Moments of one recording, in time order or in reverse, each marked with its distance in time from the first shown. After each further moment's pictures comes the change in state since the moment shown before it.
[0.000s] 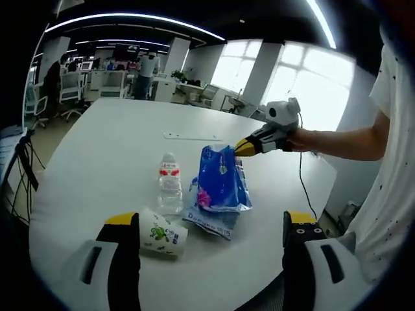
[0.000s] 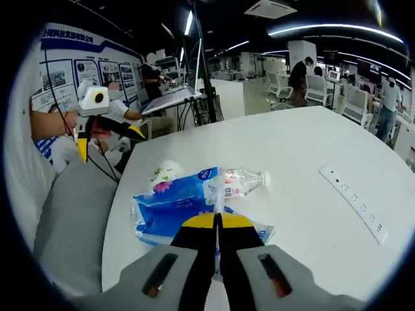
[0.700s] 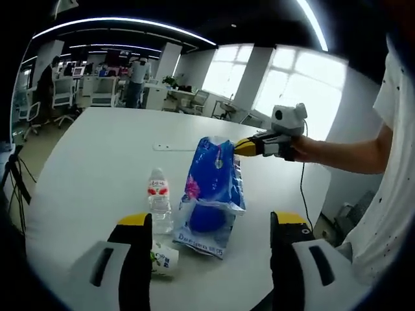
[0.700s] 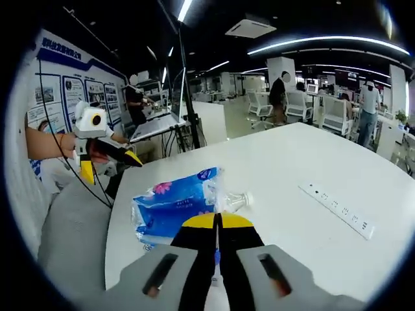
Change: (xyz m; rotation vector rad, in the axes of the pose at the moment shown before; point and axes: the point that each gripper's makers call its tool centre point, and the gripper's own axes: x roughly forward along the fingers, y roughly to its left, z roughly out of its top) left arm 0.020 -0.014 0.030 0.019 -0.036 -0.054; right arm -0.033 -0.008 0.031 0.049 -0.150 -0.127
